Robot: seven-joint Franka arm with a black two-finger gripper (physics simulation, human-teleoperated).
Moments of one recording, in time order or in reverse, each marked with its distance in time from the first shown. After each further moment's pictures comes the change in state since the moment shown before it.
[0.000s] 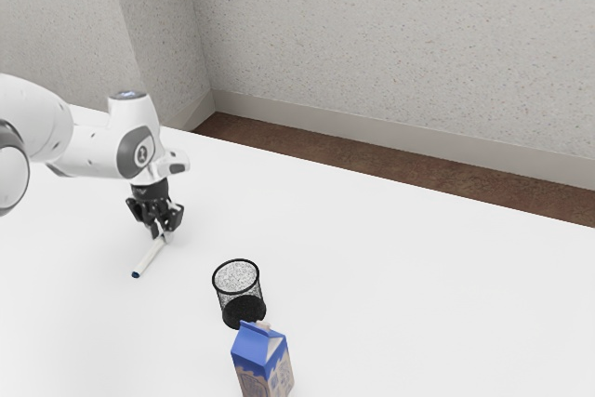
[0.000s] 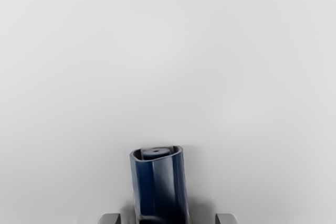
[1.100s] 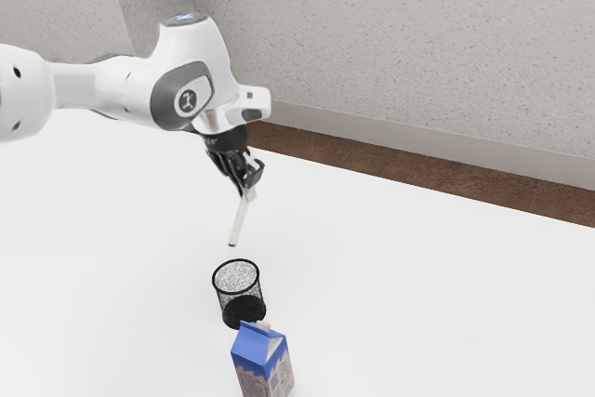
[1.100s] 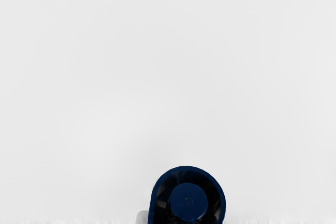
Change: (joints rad) arm -0.254 -0.391 -0.143 -0.087 -0.007 -0.116 -0.060
